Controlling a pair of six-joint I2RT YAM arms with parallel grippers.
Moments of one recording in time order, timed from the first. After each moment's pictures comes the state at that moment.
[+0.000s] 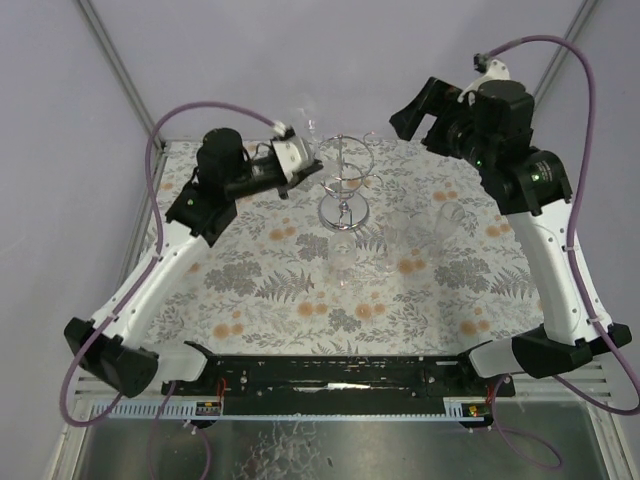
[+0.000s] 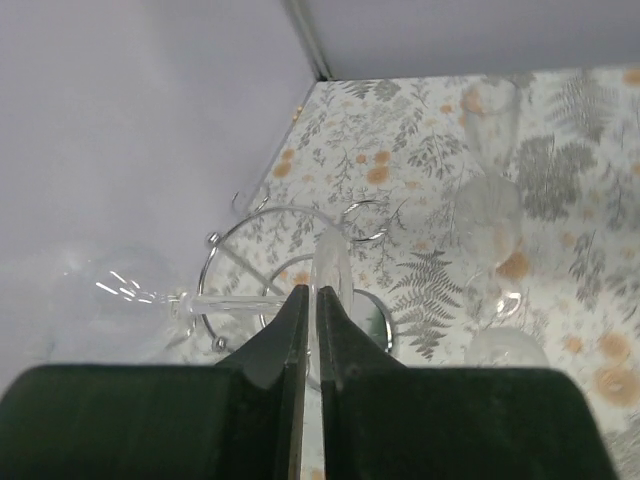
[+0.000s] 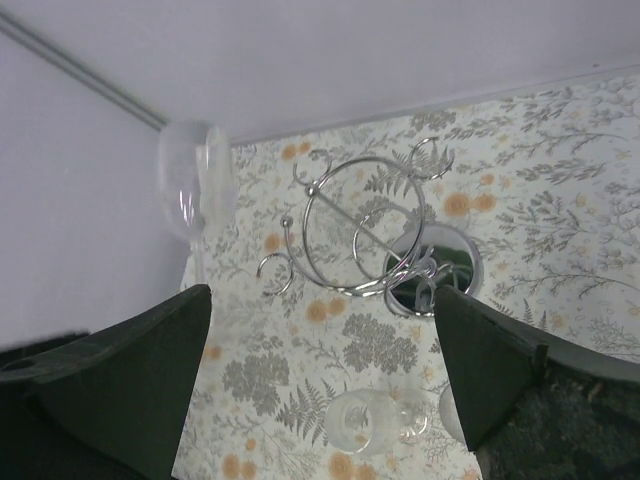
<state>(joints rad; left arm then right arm) -0.40 1.34 1.44 -0.19 0.65 0.39 0.44 1.41 1.91 -0.78 0.06 0.57</state>
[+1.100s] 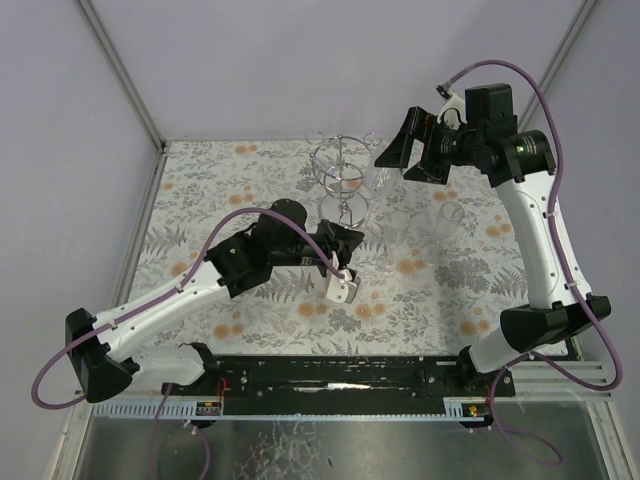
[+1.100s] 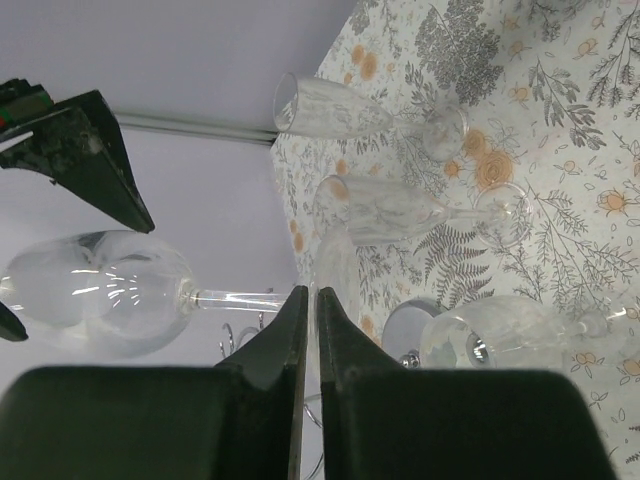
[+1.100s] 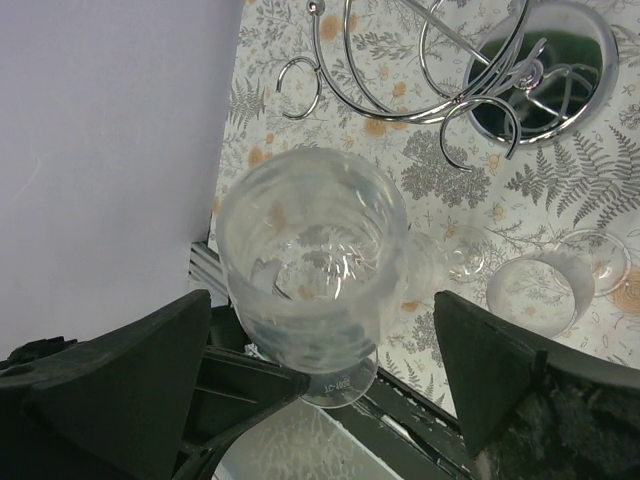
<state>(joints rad) -0.91 1.22 1.15 -0.27 0.43 1.29 0.25 1.55 1.97 -1.07 -0.54 0.53</state>
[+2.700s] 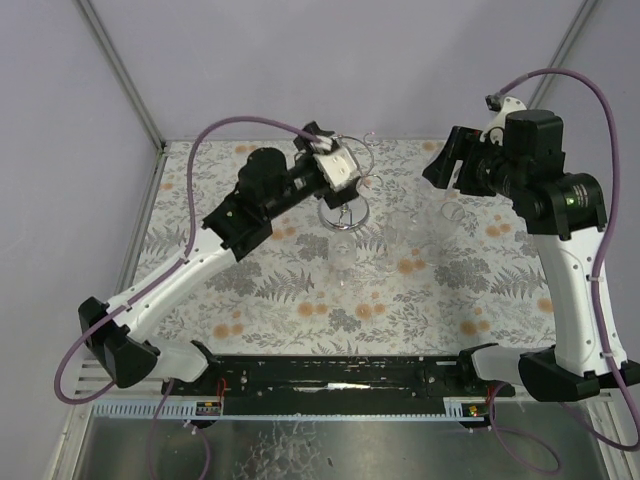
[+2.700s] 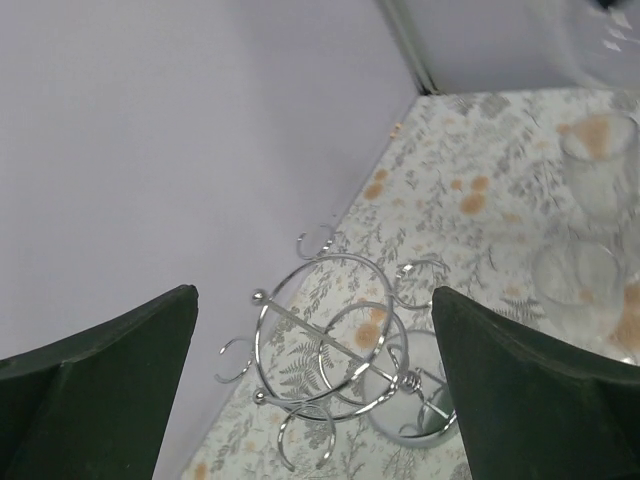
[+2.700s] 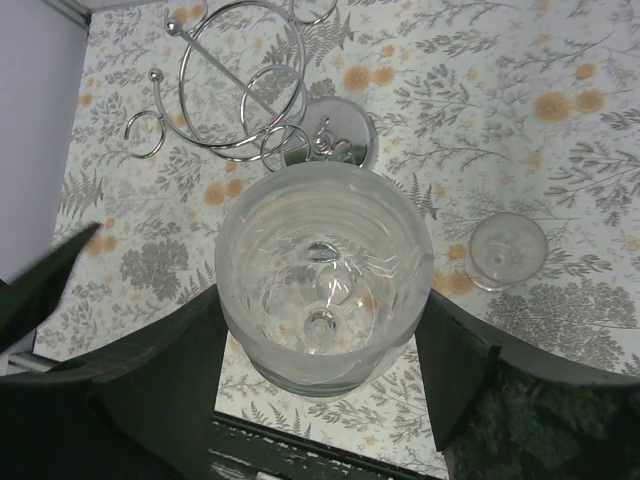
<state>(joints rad) -0.75 1.36 1.36 -0.01 0.15 0.60 0.25 1.29 1.87 -1.13 -0.11 0.37</state>
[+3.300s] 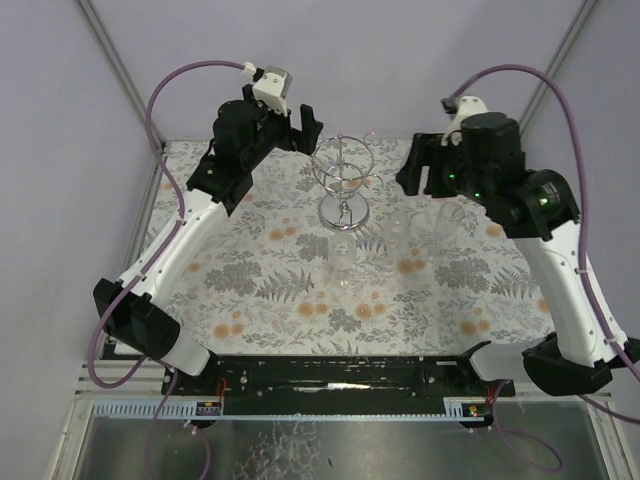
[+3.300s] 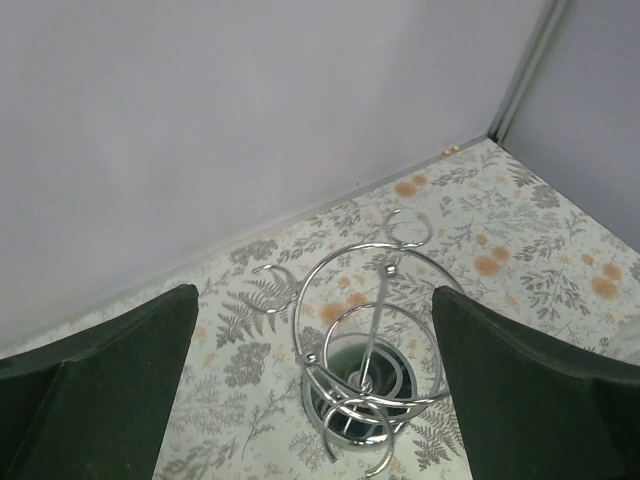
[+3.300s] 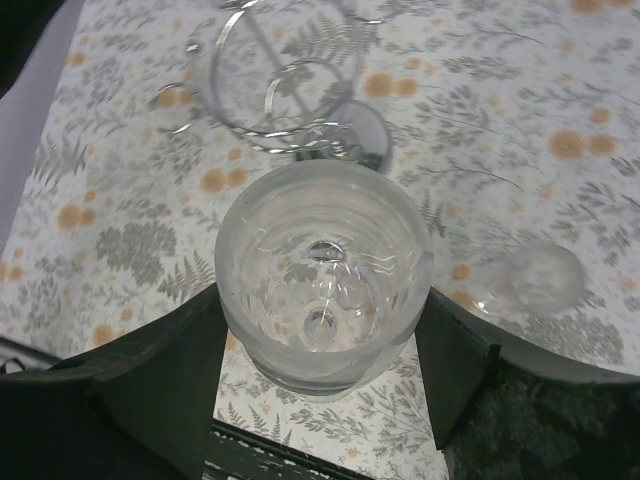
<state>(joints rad) -0.44 1.51 1.57 -0.08 0.09 -0.03 0.43 1.30 1.87 -1.09 0.07 0.34</state>
